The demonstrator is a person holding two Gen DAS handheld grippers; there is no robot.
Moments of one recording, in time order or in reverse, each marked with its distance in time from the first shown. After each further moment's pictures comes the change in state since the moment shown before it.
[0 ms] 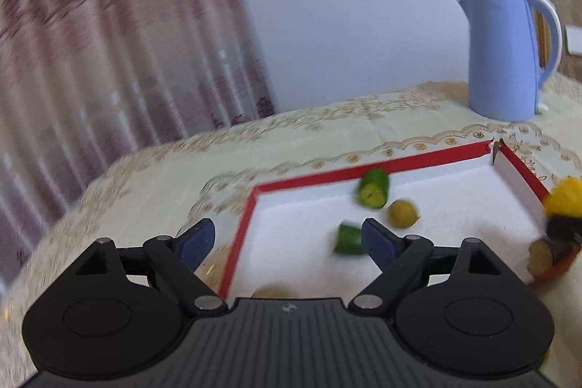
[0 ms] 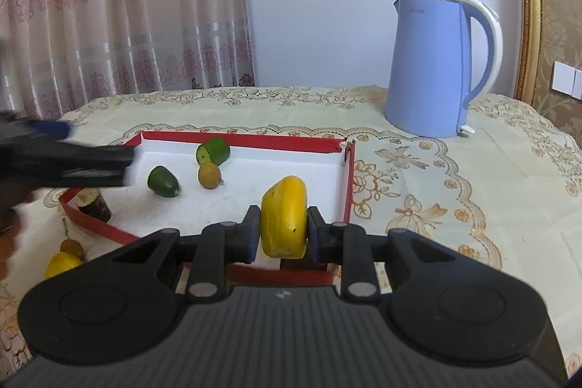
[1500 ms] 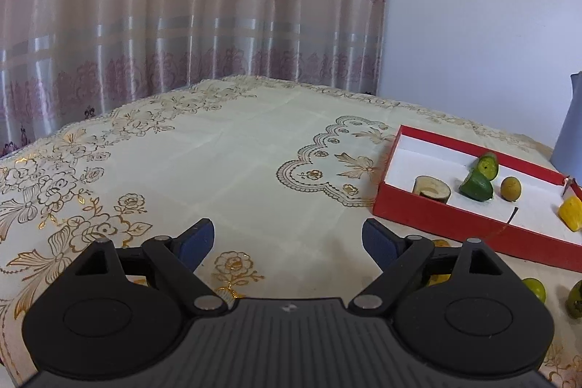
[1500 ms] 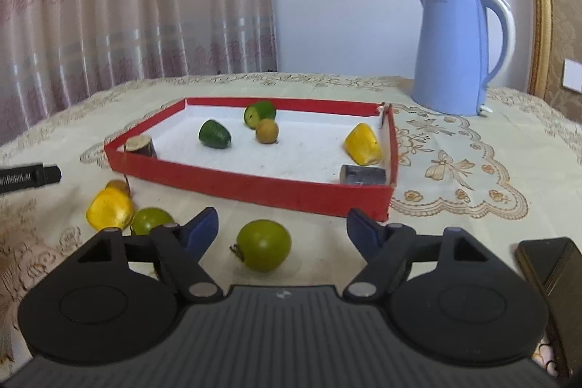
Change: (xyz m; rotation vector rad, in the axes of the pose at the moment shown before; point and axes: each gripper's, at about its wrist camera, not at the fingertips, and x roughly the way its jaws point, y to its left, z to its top) left arm -0.048 0.091 -0.115 -0.426 0.002 0.176; right arm -0.034 0.045 -0.067 -0.064 -0.025 0.029
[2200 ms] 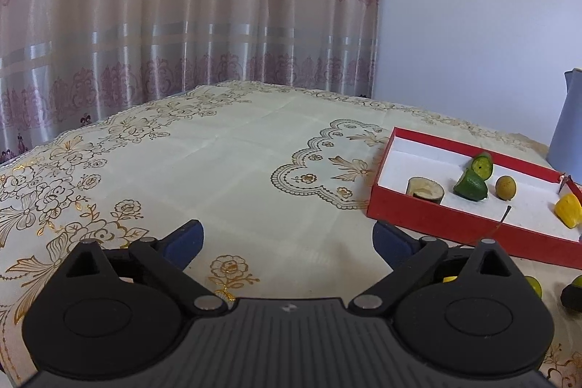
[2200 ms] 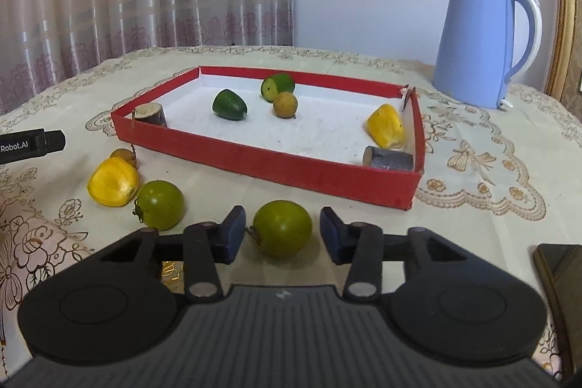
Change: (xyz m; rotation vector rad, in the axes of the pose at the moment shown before) left arm -0.003 -0.004 -0.001 0.017 -0.018 -0.002; right arm 0.013 0.007 0.001 -0.039 0.085 0.044
